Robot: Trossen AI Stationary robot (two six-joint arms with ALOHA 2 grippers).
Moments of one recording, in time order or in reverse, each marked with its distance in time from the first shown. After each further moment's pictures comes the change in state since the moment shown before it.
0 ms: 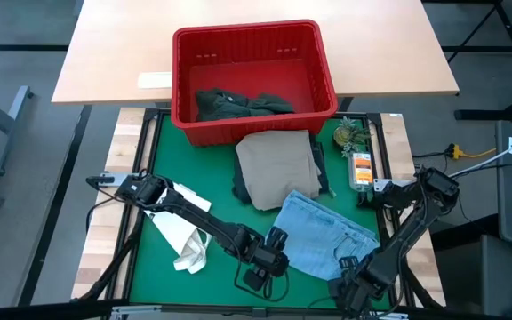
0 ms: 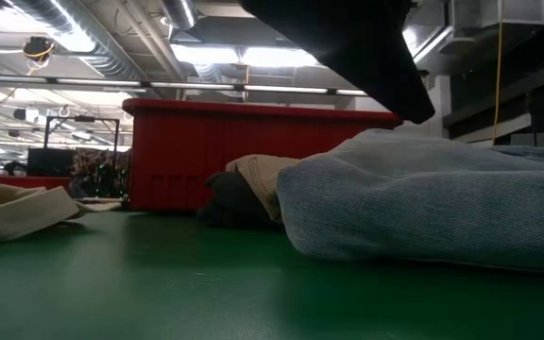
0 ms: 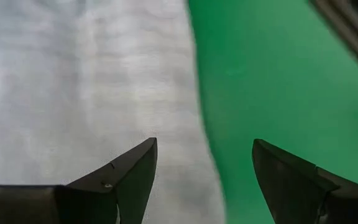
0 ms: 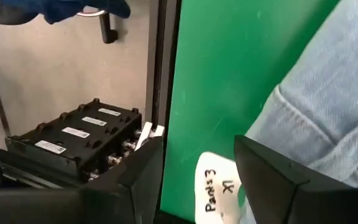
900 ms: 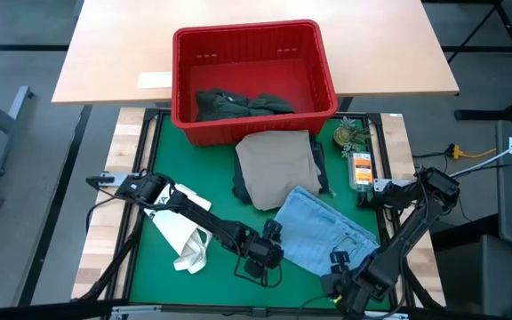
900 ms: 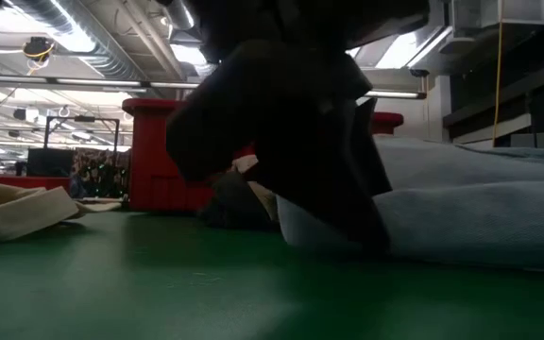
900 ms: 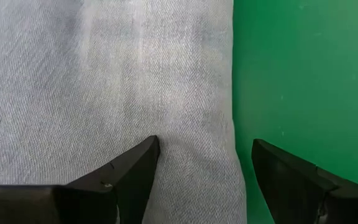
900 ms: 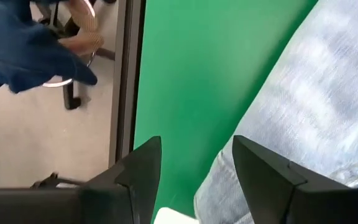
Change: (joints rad) left arm 0.029 -0.004 -0.286 0.287 -0.134 0.029; right arm 0.000 -0.003 0.039 0.015 0.340 0.004
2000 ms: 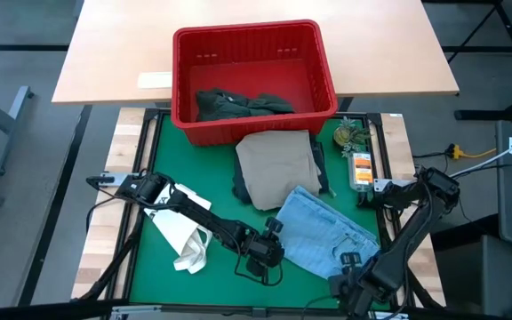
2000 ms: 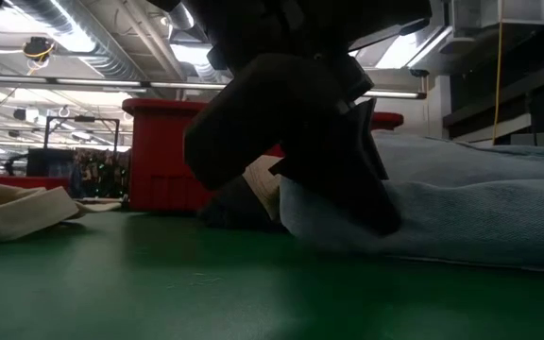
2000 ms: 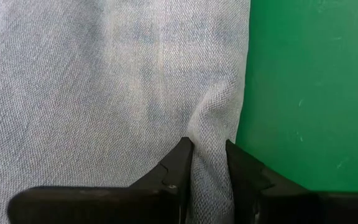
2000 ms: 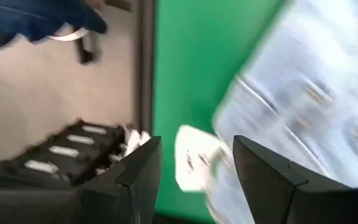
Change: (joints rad) left arm 0.005 0.003 -0.013 0.034 -0.019 0.017; right arm 0.000 0.000 0.113 -0.220 -0.205 0.039
